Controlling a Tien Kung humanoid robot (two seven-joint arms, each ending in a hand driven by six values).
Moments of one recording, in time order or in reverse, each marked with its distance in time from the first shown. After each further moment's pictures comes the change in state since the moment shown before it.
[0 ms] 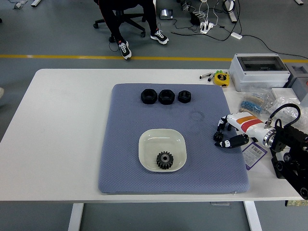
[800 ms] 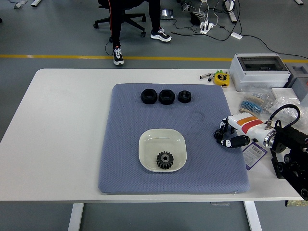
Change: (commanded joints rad) left arm -0.006 0.000 0.000 -0.002 0.004 -0.004 0.001; right arm 0.002 -0.004 -0.009 -0.016 -0.025 -0.021 0.002
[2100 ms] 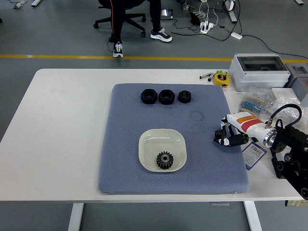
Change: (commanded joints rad) left arm -0.005 0.000 0.006 -0.001 -0.005 -0.003 -0.001; right arm -0.011 -0.005 0.022 0.041 0.069 0.015 0.013
